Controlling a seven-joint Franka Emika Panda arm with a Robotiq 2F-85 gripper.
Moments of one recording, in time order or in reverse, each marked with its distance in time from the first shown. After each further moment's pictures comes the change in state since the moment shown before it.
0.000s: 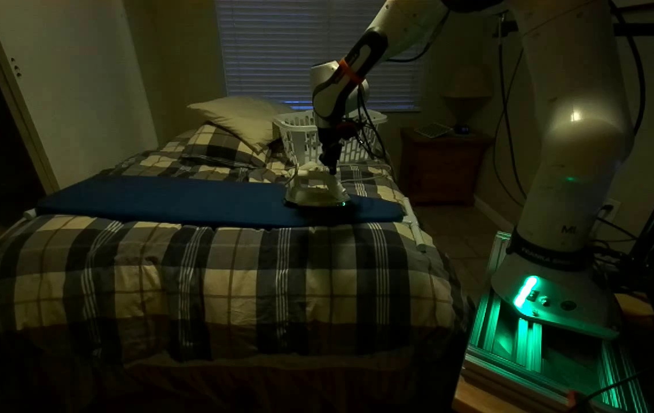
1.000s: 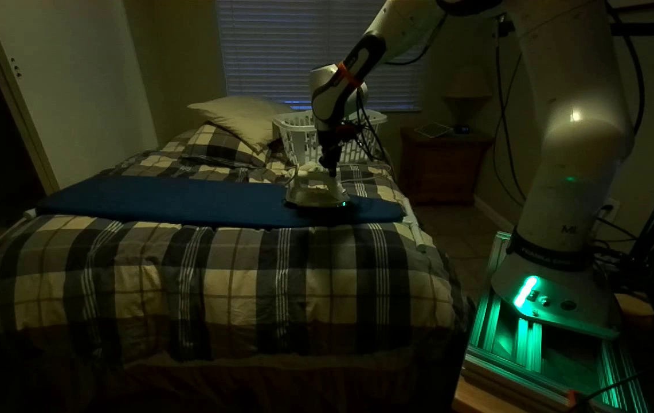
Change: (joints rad) arm 0.001 0.022 0.000 0.012 0.000 -0.003 0.001
